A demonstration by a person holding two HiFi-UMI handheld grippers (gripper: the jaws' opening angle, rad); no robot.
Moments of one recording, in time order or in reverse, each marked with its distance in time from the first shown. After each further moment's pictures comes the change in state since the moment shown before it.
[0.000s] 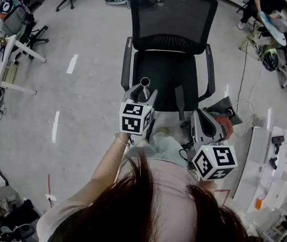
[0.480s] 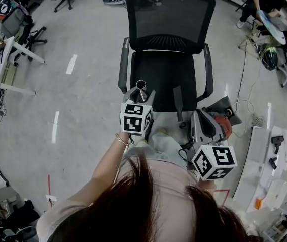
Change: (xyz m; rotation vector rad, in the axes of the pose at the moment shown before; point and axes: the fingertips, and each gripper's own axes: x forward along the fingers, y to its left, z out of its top) left arm 0.022 0.005 -0.015 0.007 0.039 0.048; right arm 0.005 -0.018 -0.002 0.016 0.015 -0.021
